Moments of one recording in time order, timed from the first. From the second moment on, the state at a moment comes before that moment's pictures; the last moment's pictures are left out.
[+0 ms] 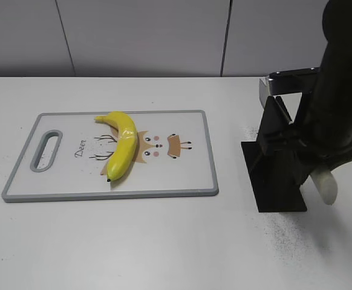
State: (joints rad) left arm -0.10 0.00 -0.47 0.05 1.09 0.04; right arm 0.46 1.67 -1.10 -0.07 1.04 0.39
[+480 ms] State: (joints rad) left arm -0.10 0.00 -0.47 0.05 1.09 0.04; right arm 0.46 1.50 -1.17 -0.07 1.10 0.42
